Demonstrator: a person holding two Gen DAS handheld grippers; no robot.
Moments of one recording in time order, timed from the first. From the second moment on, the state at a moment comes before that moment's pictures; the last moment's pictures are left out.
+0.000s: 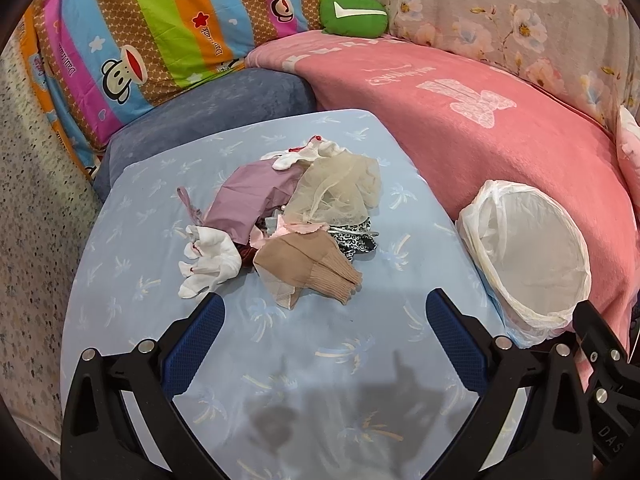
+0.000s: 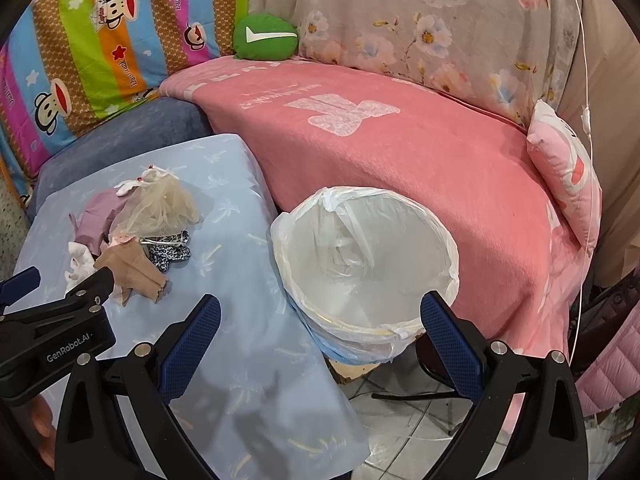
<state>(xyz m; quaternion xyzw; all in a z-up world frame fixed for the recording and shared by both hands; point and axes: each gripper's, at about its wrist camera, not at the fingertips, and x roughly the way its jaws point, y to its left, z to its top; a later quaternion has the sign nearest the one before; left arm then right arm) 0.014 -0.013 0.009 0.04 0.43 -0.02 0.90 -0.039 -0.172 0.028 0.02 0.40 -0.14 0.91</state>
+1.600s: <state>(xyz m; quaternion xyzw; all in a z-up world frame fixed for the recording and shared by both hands) 0.007 -0.006 0.005 0.03 0.44 0.00 0.90 -0.042 -0.160 0.035 0.00 0.39 -0.13 0.91</state>
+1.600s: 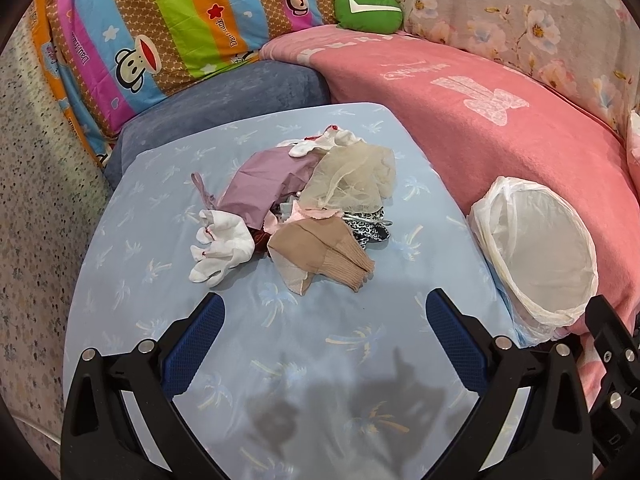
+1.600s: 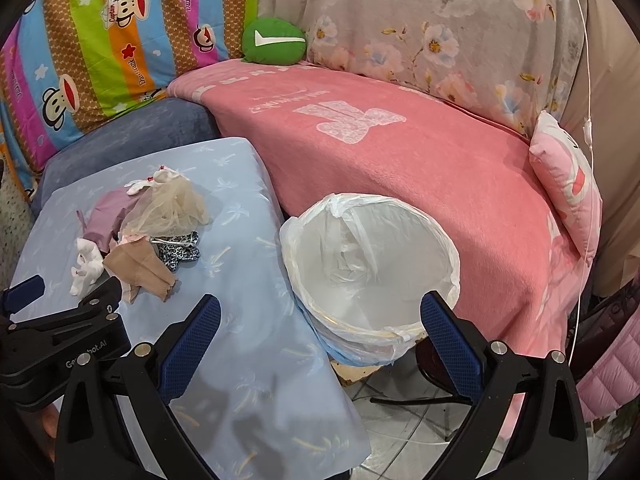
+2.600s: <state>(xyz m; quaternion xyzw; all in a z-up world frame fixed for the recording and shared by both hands) 0.006 -0.007 0.007 0.03 0.44 0.00 0.90 -0.046 -0.163 0.035 0.01 0.39 -0.13 0.91</state>
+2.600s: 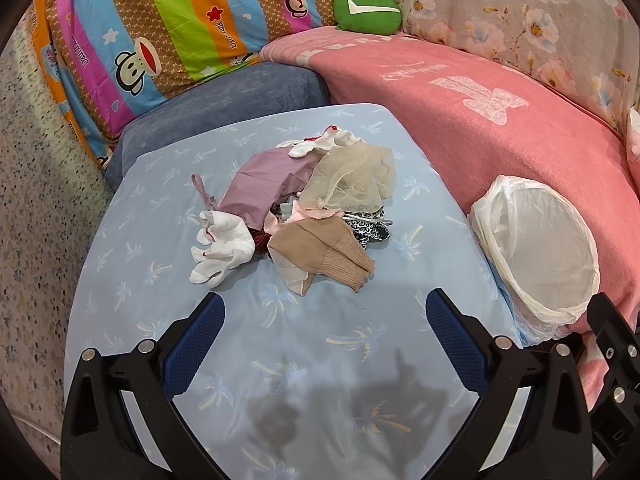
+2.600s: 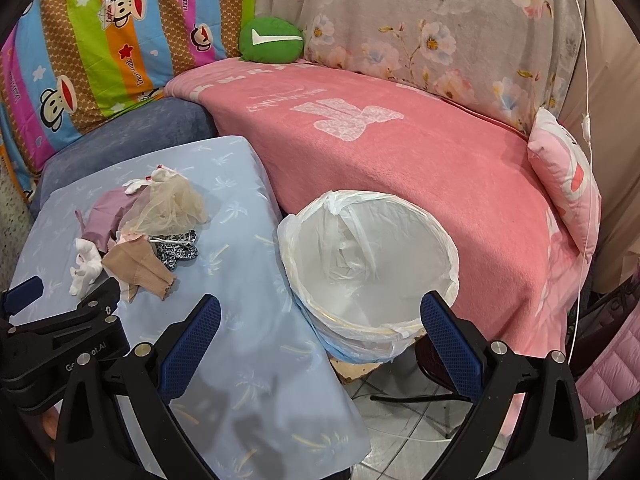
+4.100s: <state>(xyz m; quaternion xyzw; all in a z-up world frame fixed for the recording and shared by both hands) 0.032 0.035 -0.004 0.03 0.41 -0.04 0.91 -0.029 -0.141 0.037 0.04 0.36 -0.13 0.92</state>
